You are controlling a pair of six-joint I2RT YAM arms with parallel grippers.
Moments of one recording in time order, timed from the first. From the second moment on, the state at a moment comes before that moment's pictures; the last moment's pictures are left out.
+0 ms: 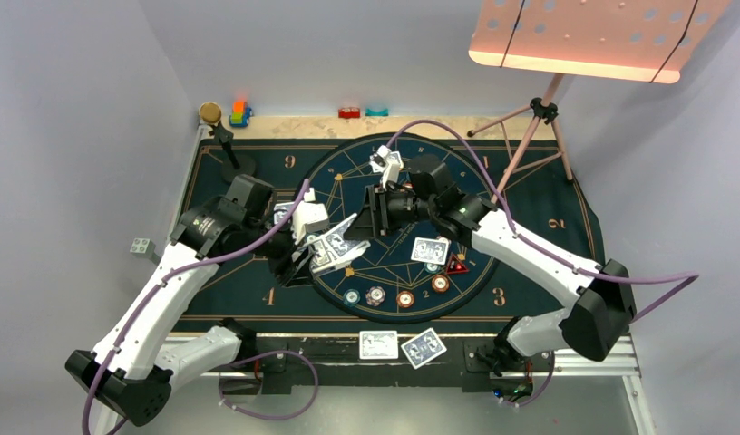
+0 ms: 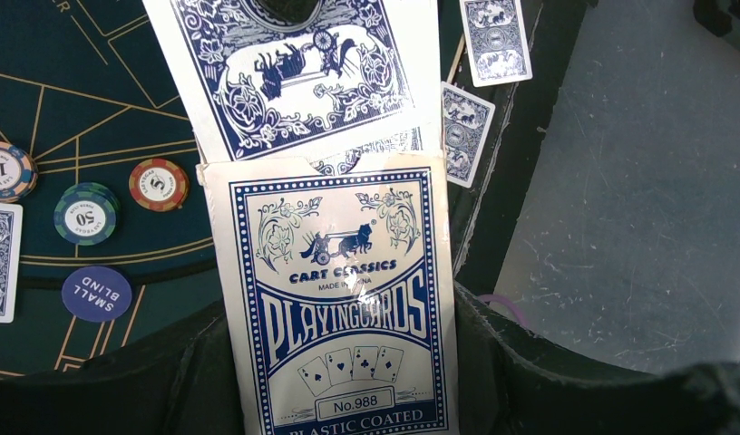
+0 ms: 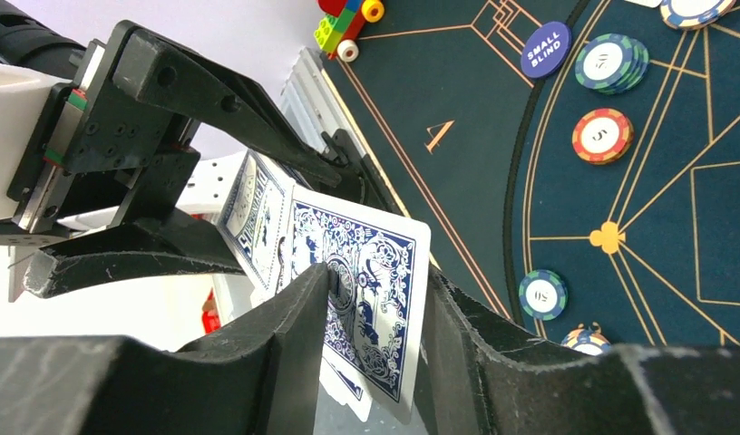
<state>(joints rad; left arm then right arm) -0.46 1.01 1.16 -1.18 0.66 0.45 0.75 1.38 1.14 -0.23 -0.60 0.67</state>
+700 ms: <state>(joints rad) -0.46 1.00 1.16 -1.18 0.66 0.45 0.73 1.34 1.20 -0.31 -0.51 0.62</state>
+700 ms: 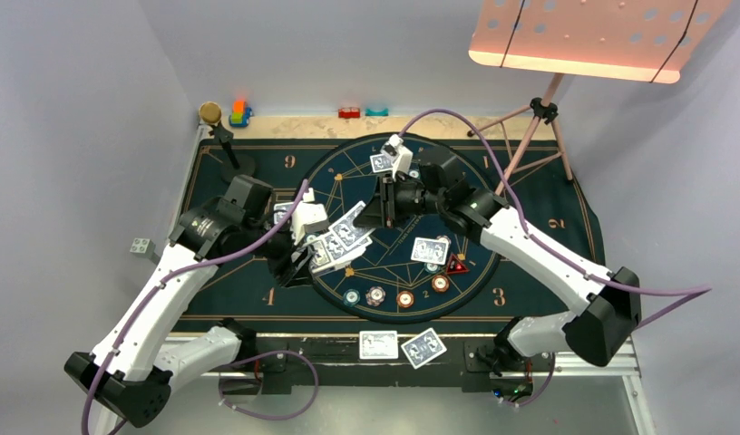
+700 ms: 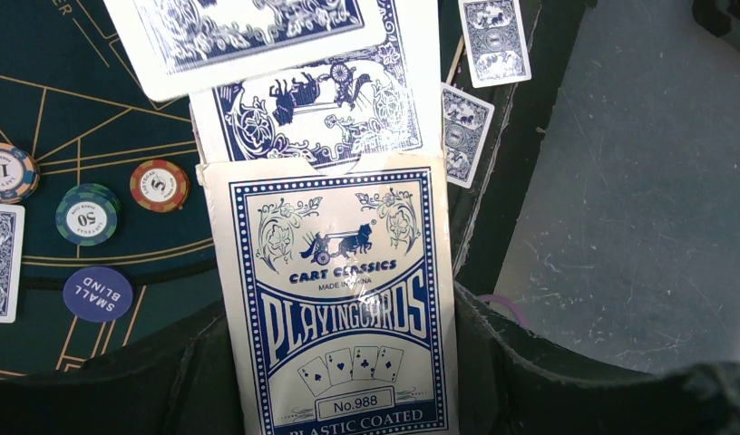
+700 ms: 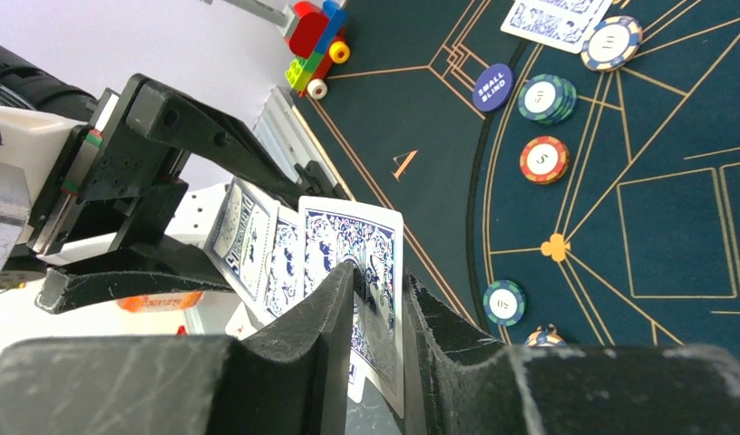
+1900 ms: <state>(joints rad) -0.46 0.98 1.16 -1.18 0.68 0.45 0.38 1.48 1.27 -0.06 -0.67 0.82</state>
